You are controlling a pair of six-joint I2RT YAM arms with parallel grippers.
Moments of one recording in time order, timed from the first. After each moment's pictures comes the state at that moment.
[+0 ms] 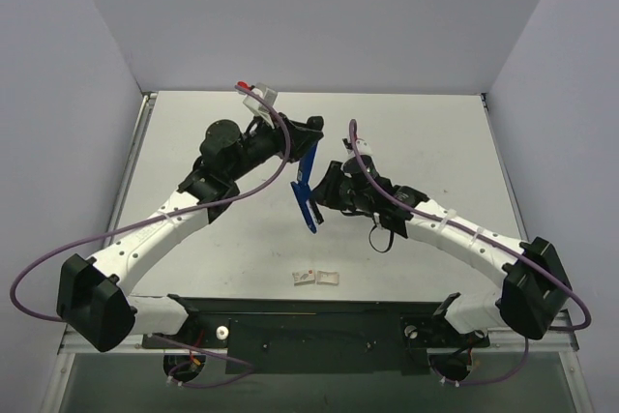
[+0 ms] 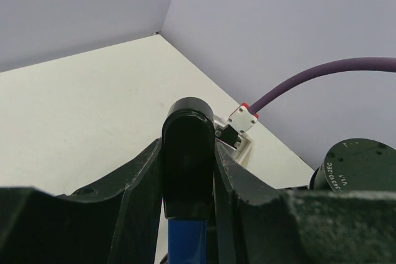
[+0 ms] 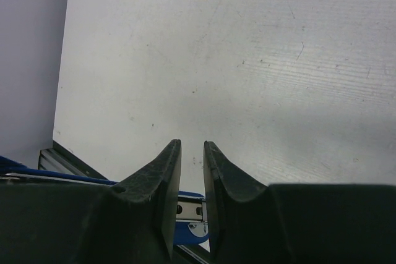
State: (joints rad) left arm -0.61 1.29 1.08 0.31 0.29 -0.46; right arm 0.79 1.34 0.94 -0.15 0.07 0.79
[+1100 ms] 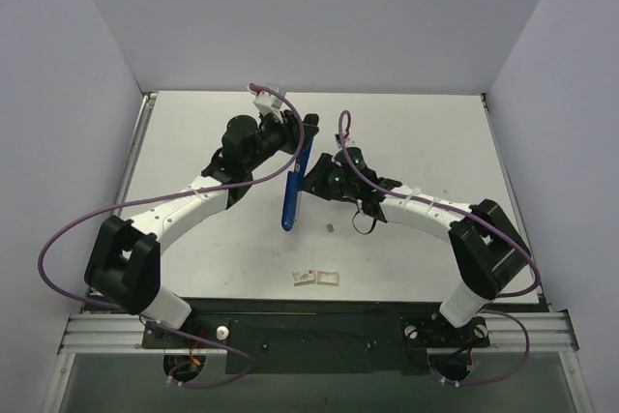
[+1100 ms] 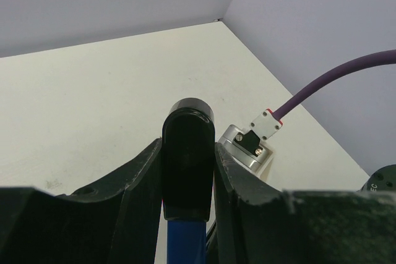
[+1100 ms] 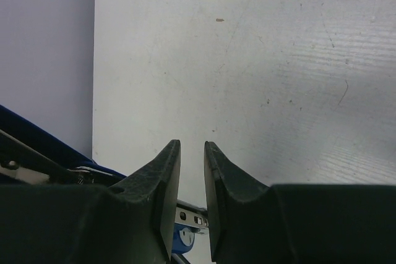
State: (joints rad) left arm -0.56 1.52 1.08 0.43 0.19 -0.40; right arm 0.69 1.63 0.94 0.19 -0.11 0.93
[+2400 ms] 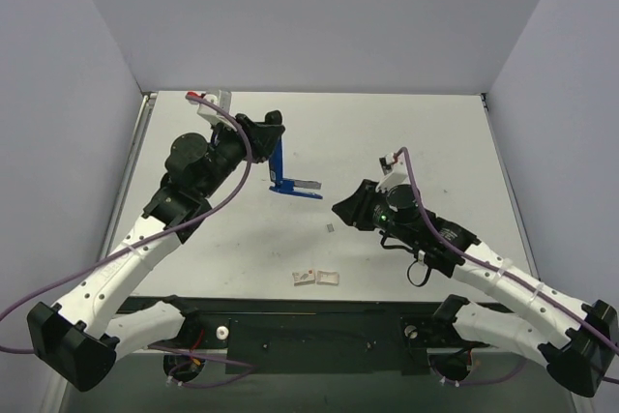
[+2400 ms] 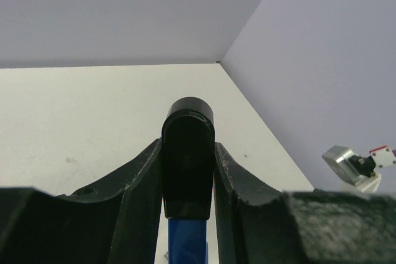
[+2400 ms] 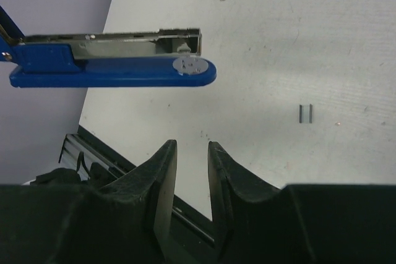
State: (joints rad) left arm -0.56 1.07 1.02 0.14 0.05 -0.48; right arm 0.78 0.93 0.71 -0.16 0.08 0.77
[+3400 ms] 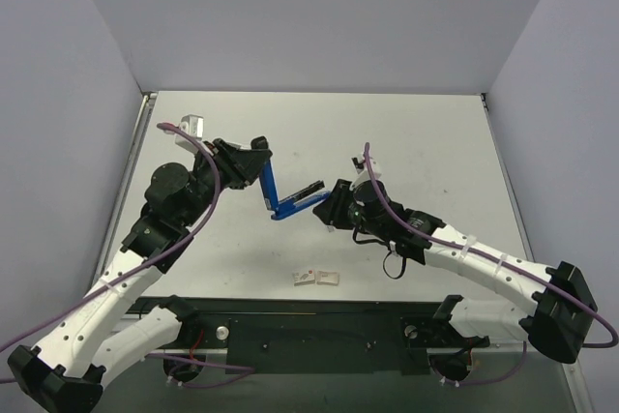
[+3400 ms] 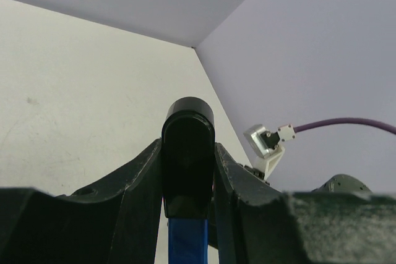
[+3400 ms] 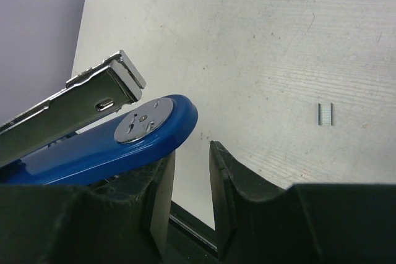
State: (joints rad) left arm -0.56 0.85 0.88 0.02 0.00 -0.76; right arm 0.88 1.16 0.75 -0.09 0.14 0.84
